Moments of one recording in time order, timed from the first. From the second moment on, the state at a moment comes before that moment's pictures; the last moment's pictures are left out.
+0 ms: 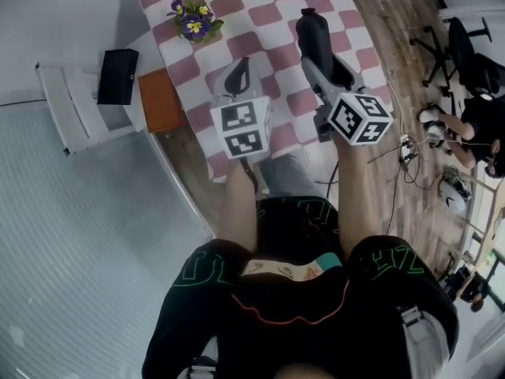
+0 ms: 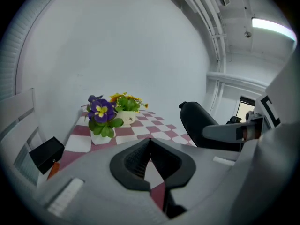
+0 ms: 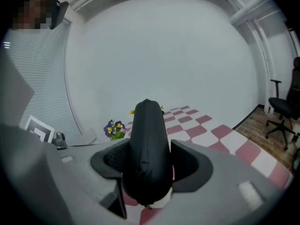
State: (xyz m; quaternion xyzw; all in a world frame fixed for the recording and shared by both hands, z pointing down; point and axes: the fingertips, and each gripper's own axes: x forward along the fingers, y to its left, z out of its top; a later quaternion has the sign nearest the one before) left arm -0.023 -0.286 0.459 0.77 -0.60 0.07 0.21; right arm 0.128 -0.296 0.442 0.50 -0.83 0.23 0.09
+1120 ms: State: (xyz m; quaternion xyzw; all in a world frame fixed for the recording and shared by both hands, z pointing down) left arm -0.040 -0.338 0.526 0.69 -0.66 0.14 0.26; right arm 0.069 -0.380 0.552 0.38 -0.85 0.29 0.22
